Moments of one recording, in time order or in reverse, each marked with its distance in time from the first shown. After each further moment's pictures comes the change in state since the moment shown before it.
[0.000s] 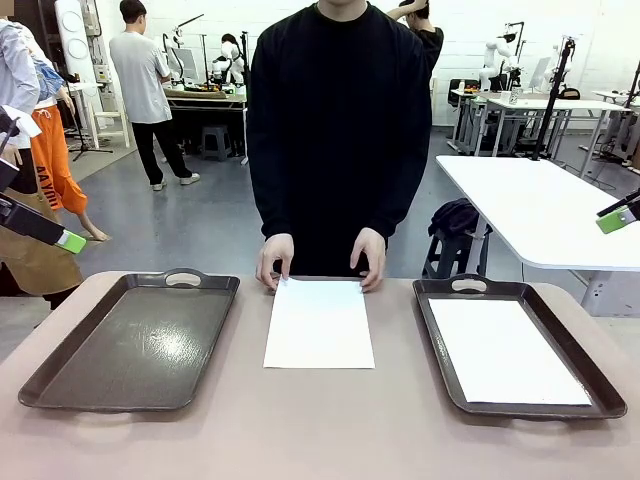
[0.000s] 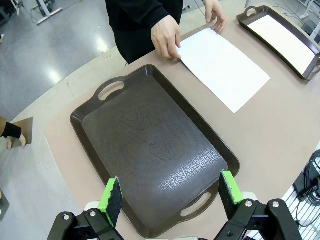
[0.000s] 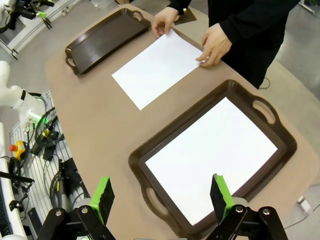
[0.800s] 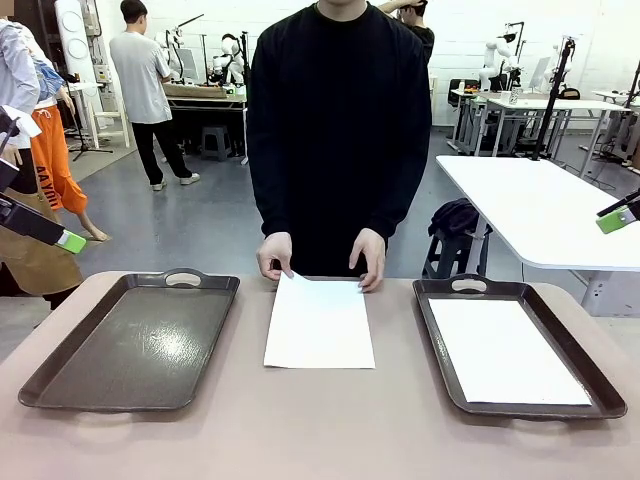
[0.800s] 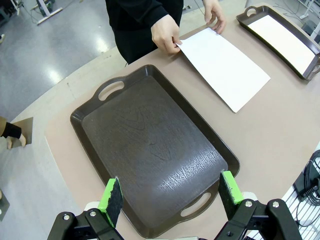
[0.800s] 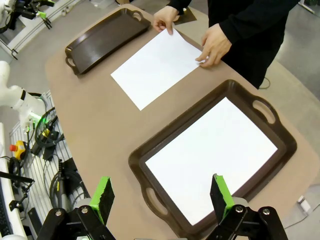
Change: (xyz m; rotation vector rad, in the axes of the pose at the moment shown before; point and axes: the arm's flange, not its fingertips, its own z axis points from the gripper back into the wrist) left arm 0.000 0.000 0.000 0.000 0.000 0.000; right arm 0.000 0.000 0.000 0.000 0.000 0.000
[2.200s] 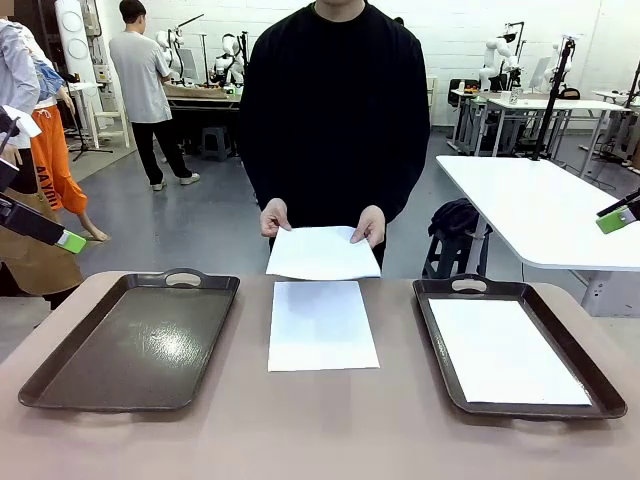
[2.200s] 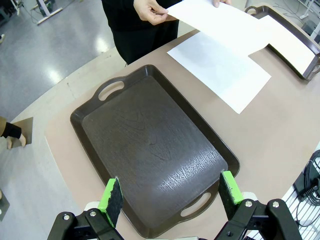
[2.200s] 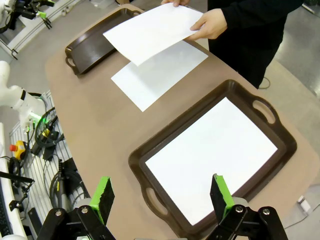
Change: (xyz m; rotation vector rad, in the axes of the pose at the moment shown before) left arm 0.000 0.000 0.000 0.000 0.000 0.000; right arm 0.000 0.000 0.000 0.000 0.000 0.000
